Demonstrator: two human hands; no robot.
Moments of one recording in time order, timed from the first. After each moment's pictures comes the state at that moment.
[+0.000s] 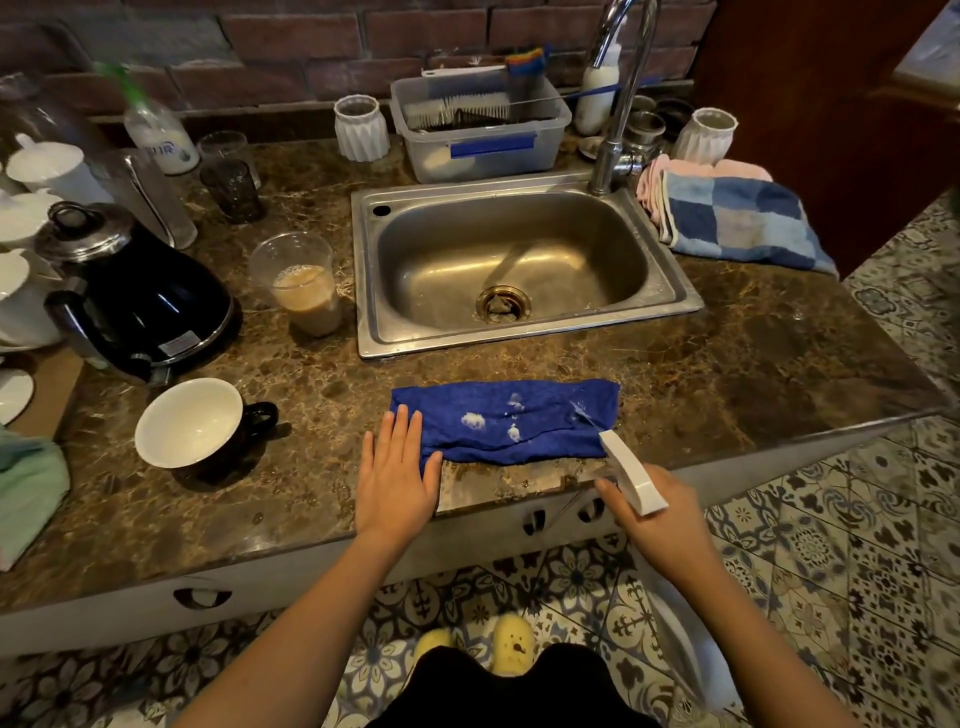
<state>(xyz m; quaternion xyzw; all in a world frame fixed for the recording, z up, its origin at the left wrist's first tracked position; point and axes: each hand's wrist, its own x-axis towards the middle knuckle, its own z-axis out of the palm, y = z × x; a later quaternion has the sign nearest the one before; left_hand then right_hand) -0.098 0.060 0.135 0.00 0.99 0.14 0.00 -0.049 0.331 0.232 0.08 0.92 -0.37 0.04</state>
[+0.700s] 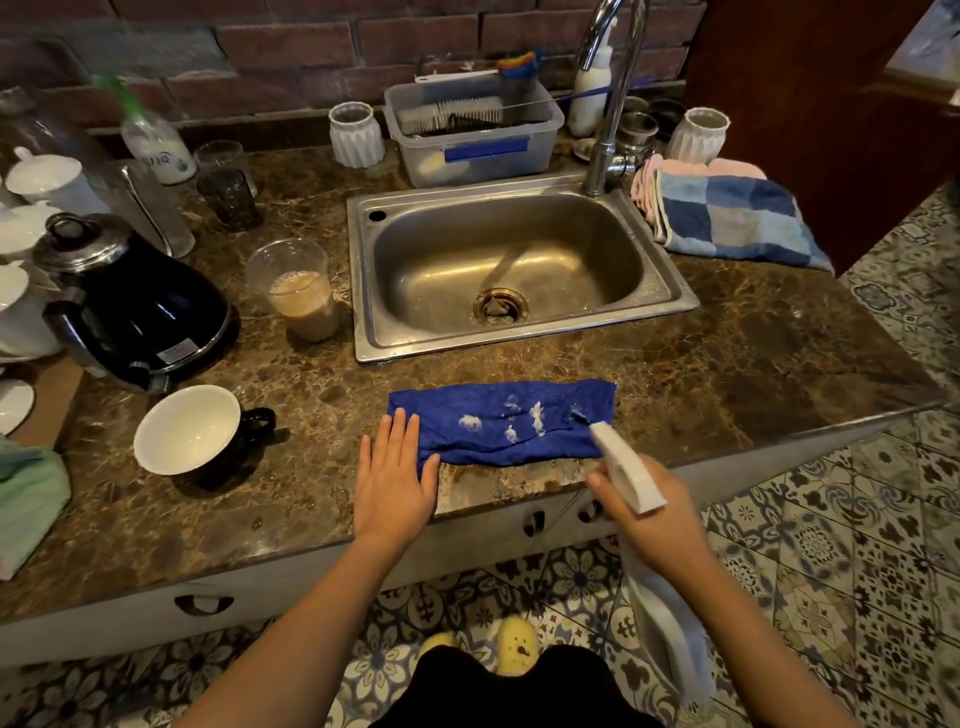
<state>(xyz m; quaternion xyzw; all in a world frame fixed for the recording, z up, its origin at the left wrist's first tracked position) -0.098 0.061 0.139 0.00 0.99 0.14 0.01 -0.047 0.321 0.246 0.07 0.88 -0.47 0.05</state>
